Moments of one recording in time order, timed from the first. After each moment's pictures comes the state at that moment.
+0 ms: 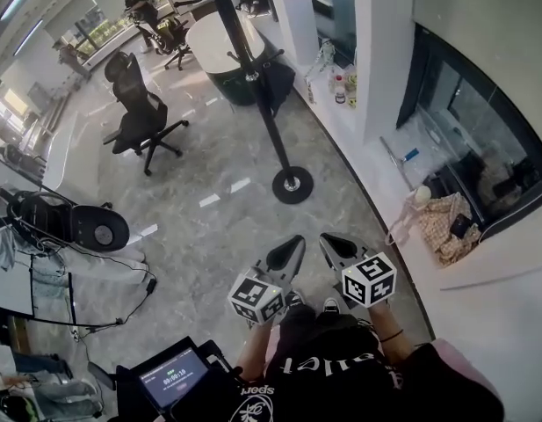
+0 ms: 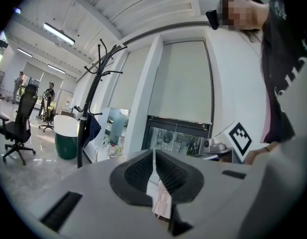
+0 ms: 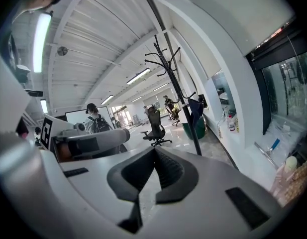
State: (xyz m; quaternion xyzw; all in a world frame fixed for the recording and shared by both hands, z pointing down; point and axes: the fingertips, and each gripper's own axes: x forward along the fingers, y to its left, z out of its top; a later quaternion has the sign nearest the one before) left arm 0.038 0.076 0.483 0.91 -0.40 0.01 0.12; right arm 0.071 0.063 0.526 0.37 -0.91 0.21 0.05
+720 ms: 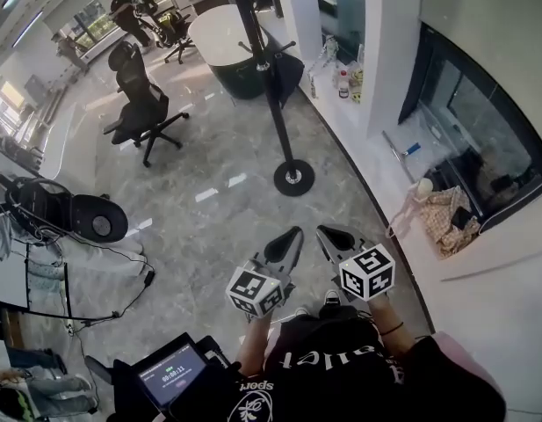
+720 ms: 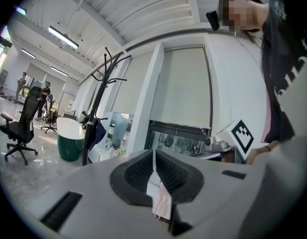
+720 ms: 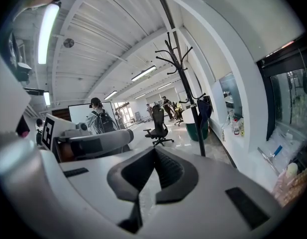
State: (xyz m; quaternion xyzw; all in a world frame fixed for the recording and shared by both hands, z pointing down) left arm -0.013 0.106 0.471 0.91 -0.40 -0.01 0.11; right arm 0.019 0.095 0.508 0.36 -0.91 0.18 0.07
